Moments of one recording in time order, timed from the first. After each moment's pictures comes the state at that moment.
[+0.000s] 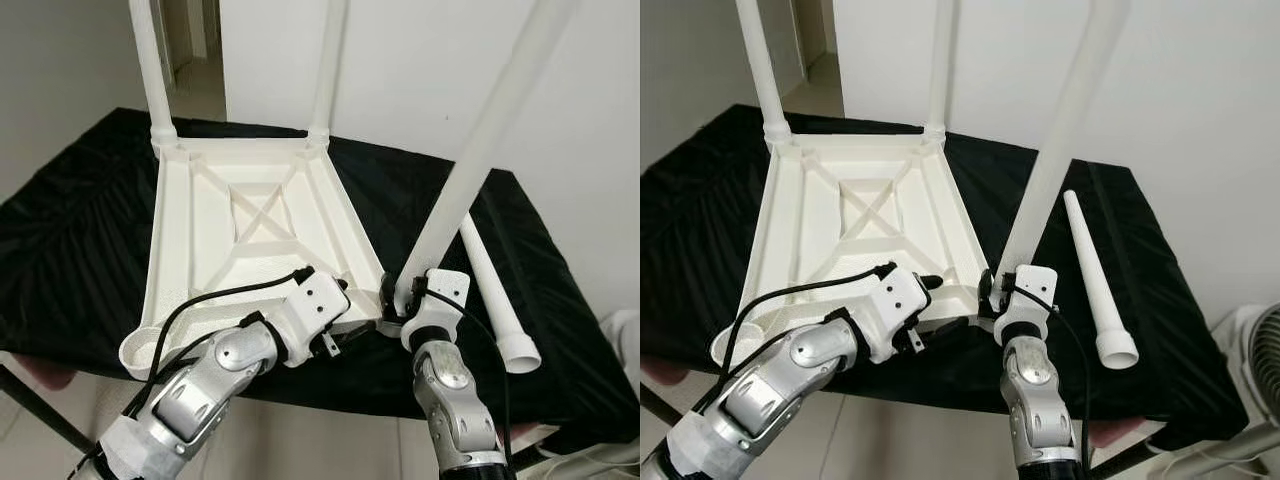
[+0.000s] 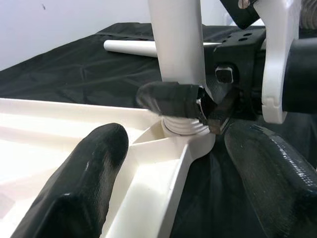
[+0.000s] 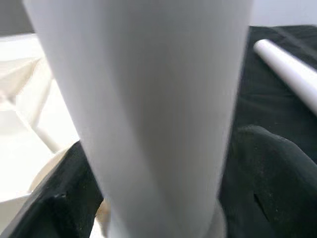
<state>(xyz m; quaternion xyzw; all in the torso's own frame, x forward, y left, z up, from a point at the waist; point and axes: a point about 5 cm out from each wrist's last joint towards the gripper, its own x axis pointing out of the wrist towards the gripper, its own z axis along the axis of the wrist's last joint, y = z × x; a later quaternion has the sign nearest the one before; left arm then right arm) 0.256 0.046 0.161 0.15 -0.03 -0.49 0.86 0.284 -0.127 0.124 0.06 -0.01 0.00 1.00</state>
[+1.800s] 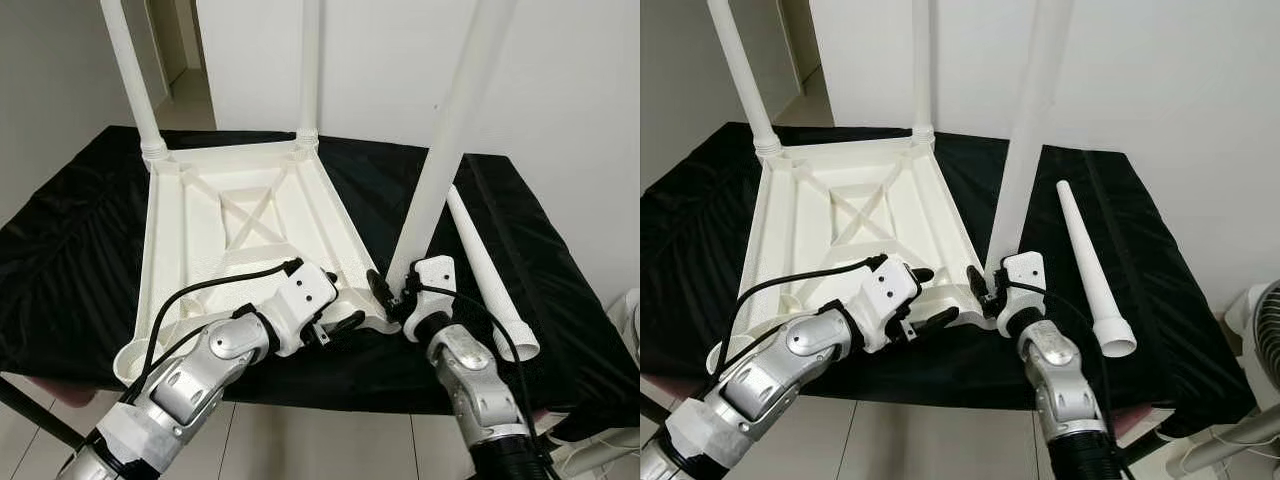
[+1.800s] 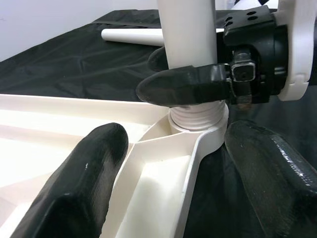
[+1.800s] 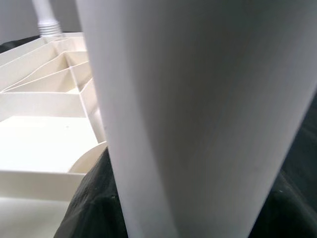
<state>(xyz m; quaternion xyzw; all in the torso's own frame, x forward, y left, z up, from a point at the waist) 0.269 0.057 0.152 0.15 -0.02 -0.48 0.86 0.299 -0.130 0.125 0.00 -0.02 0.16 0.99</state>
